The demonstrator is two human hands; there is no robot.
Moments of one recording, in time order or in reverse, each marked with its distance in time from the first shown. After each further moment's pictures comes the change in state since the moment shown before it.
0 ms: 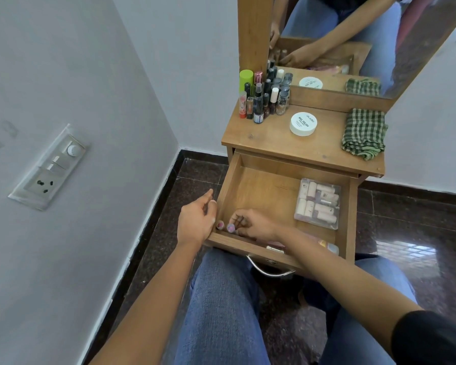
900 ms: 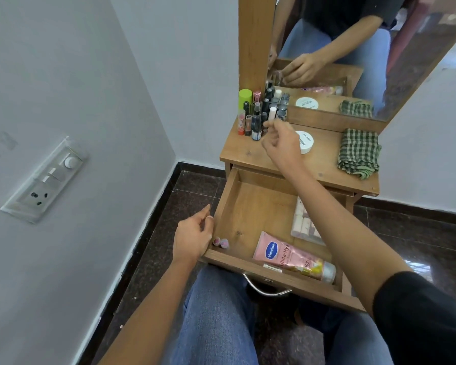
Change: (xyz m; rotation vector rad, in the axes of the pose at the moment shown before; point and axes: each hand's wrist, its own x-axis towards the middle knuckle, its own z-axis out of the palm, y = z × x) left_hand 0.000 0.003 -0.003 -0.031 -0.032 -0.009; right_hand 0.040 -0.057 -0.158 -0.136 0.986 -0.189
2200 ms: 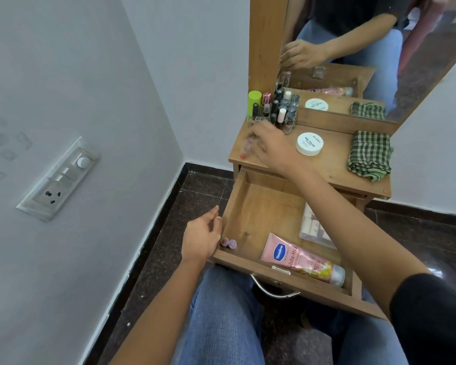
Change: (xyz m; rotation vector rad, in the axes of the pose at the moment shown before) left_hand 0.001 -0.001 -0.001 -0.009 0.001 -0.005; right_hand 0.007 -0.032 0.008 -0.102 -0.287 -0.399
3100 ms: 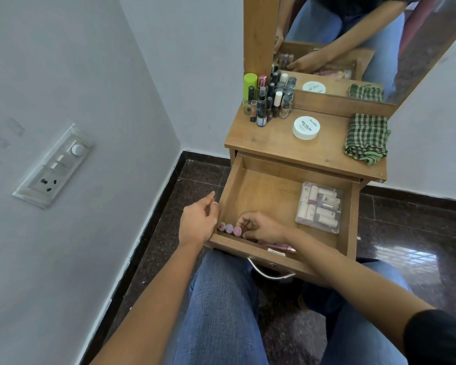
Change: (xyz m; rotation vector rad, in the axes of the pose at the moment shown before) left_hand -0.002 0.005 -0.001 0.048 0.003 -0.004; right_hand -0.160 -0.011 0.091 0.520 -0.692 0.460
